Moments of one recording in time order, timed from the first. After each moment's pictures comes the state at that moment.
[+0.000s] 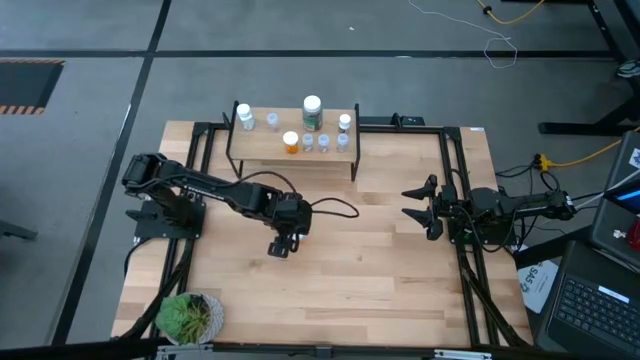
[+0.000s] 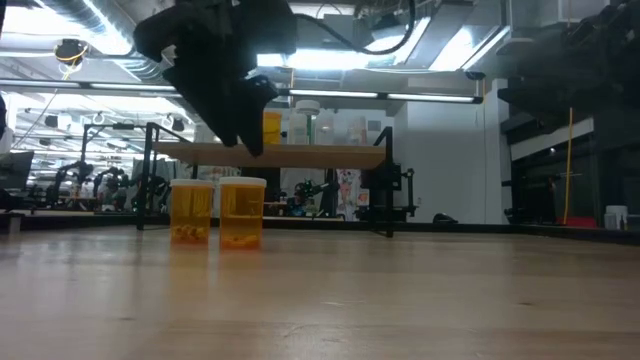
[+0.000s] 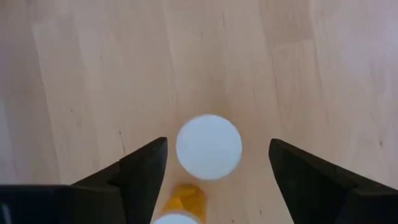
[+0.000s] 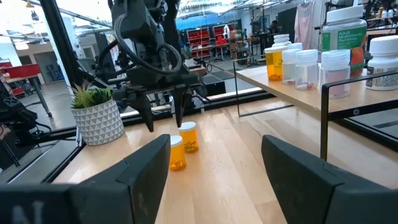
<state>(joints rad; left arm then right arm) -0.13 1.62 1.18 -0.63 -0.07 0.06 0.15 0.01 0.01 0.07 0.26 0.17</state>
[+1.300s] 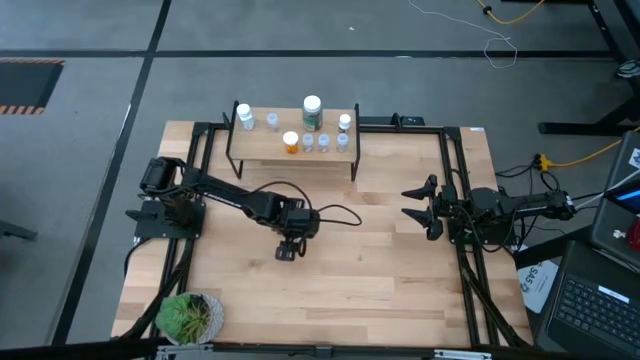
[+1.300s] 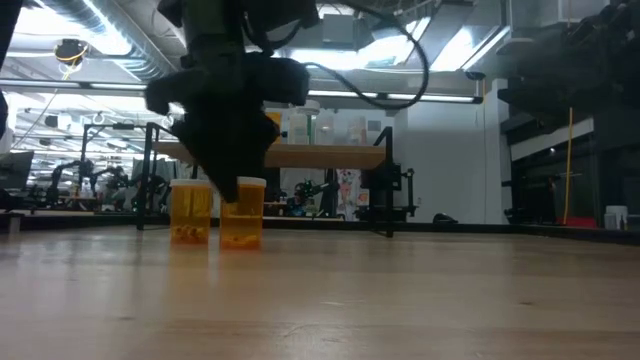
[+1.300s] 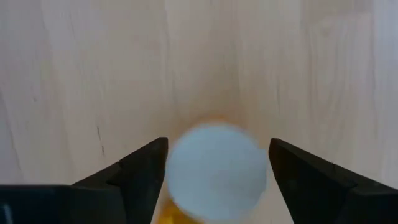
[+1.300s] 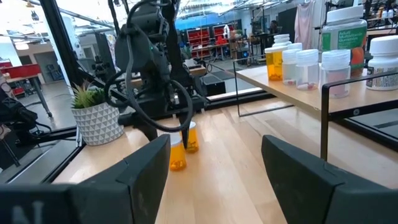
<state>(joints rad) -0.13 1.76 1.18 -0.59 -0.10 0.00 0.15 0.01 0.01 0.07 0.26 0.18</state>
